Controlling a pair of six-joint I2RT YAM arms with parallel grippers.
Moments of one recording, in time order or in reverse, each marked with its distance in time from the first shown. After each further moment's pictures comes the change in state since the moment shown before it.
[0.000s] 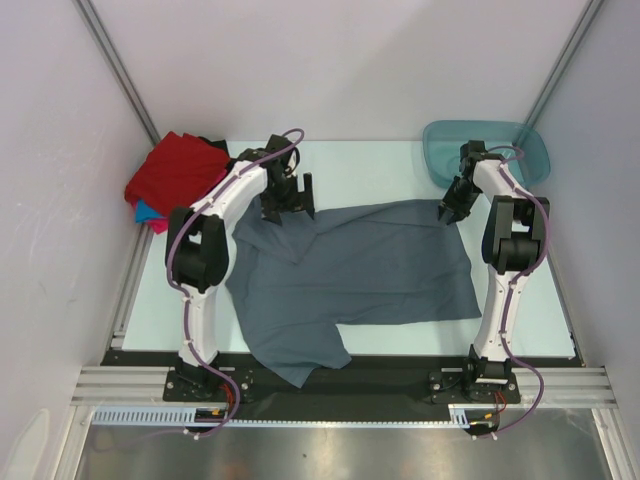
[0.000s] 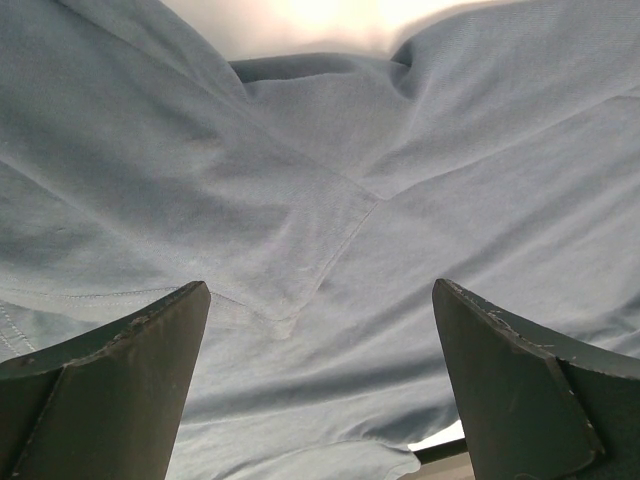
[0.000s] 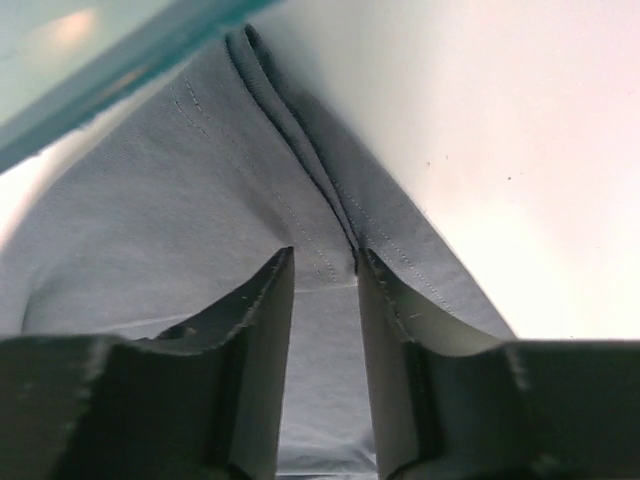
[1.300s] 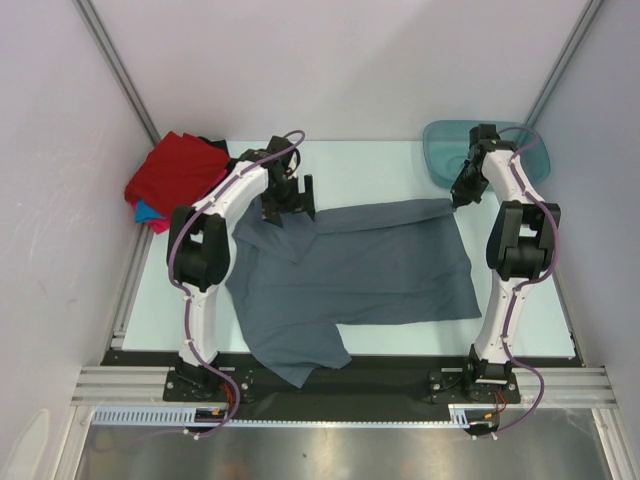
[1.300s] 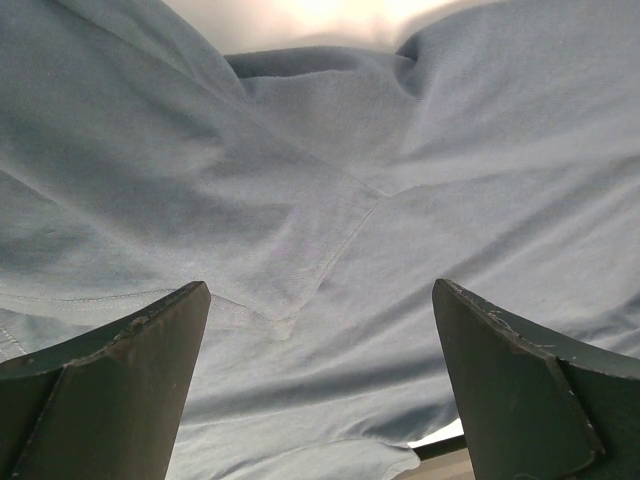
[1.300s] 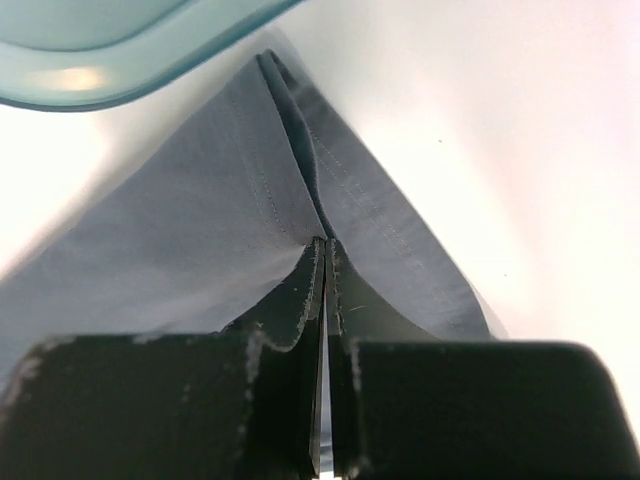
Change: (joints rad) left arm 0.000 0.017 0.005 -0.007 0.011 0.000; right arm -0.007 -0.092 0.069 -0.054 0.090 -0.023
